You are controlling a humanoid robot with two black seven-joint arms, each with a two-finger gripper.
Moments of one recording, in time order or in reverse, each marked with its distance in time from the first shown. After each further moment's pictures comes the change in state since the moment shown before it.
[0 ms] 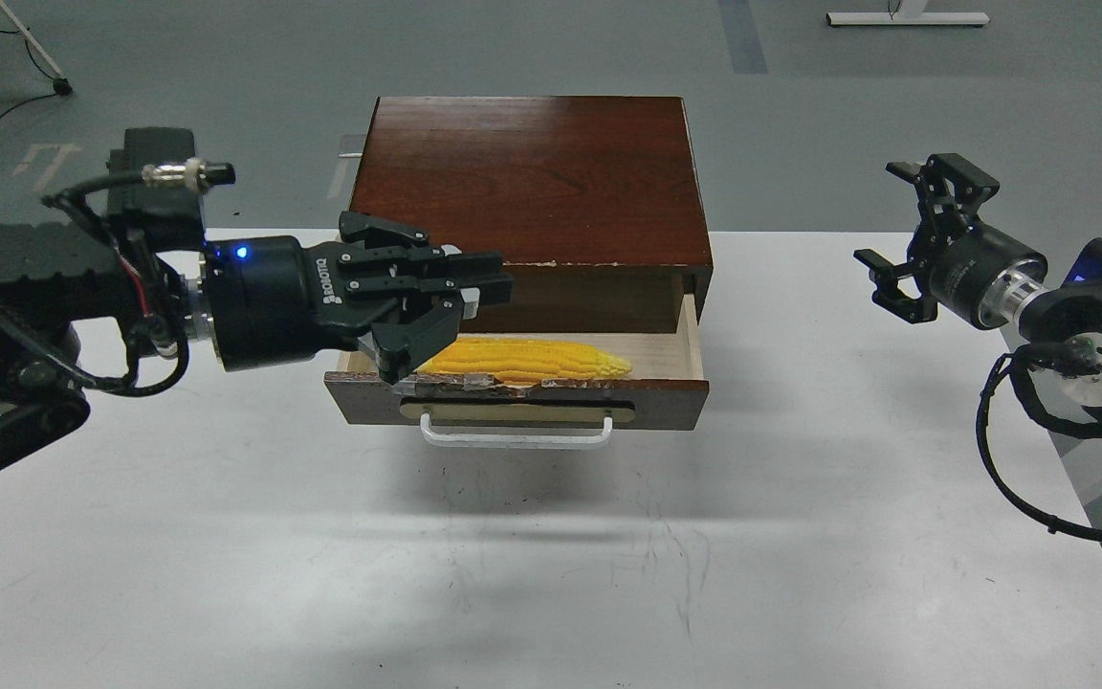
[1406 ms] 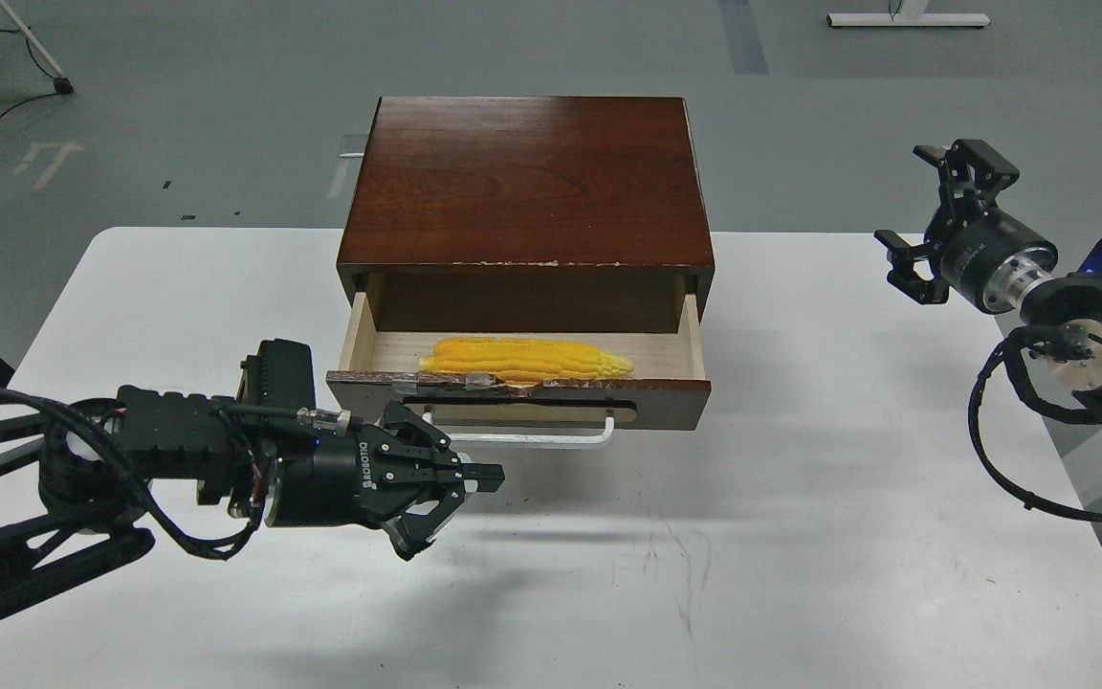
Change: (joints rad) left arm 0.179 -0.102 0.145 0.073 0.333 -0.004 0.000; right arm 0.000 0.087 0.062 -0.158 0.000 0.000 0.011
